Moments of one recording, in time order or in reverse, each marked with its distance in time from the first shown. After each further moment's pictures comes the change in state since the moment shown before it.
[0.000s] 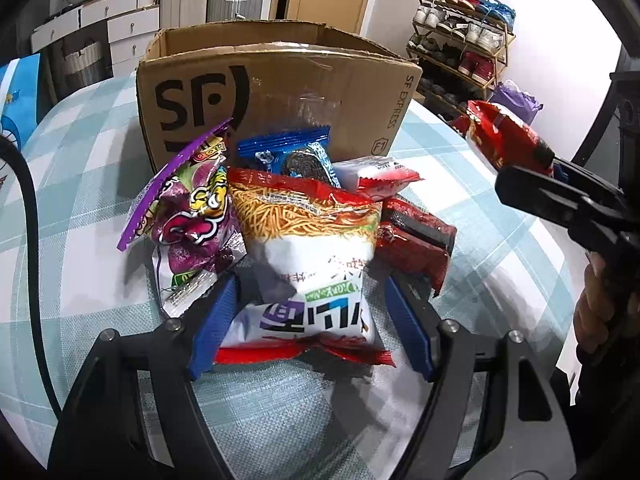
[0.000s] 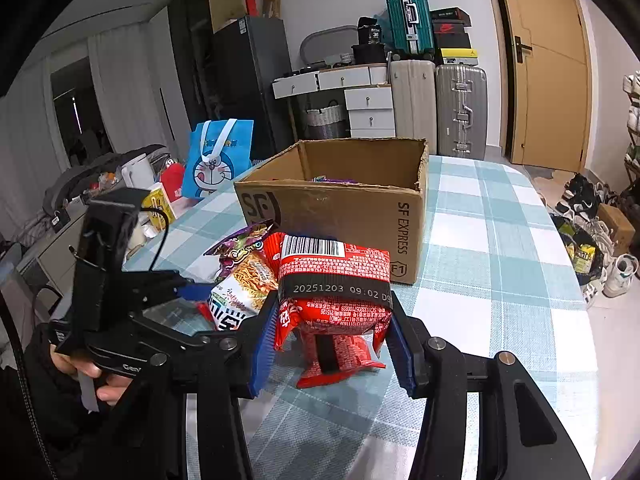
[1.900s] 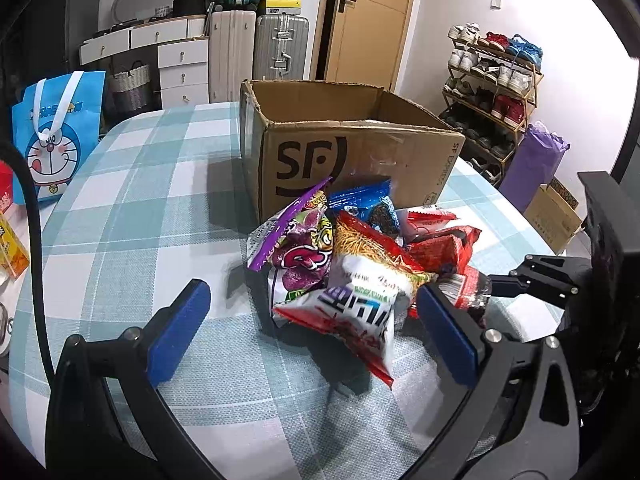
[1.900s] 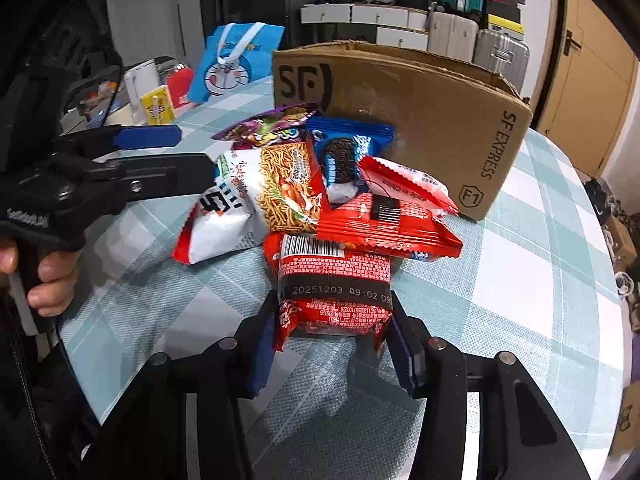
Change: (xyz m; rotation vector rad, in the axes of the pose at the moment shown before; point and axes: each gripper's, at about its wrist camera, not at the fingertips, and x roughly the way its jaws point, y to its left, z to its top) left arm -0.062 0.035 -0.004 -0.073 -0.160 0.132; right arm 0.072 0.040 -0.040 -0.181 0.257 -0.023
